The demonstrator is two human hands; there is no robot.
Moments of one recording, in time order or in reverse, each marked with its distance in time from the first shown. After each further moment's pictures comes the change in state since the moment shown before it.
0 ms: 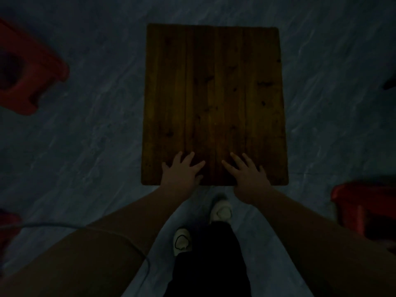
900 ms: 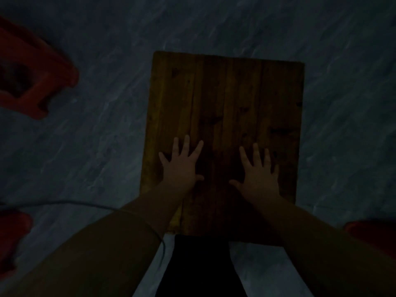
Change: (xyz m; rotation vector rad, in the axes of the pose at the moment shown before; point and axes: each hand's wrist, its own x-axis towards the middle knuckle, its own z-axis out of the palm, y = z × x) left_hand 0.147 -0.030 -0.087 -0.092 -0.024 -0.218; right_hand 0.118 0.036 -0.114 0.042 0.154 0.167
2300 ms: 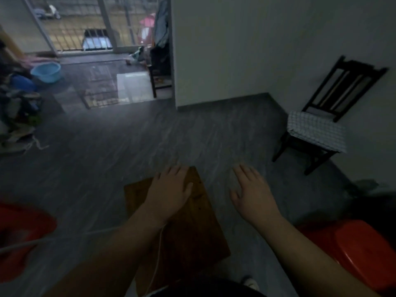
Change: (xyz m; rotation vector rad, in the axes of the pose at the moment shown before) left_hand -0.345 0.161 -0.380 0.129 0.536 0.577; right_hand -0.409 0.031 -0.350 0.213 0.686 0.172
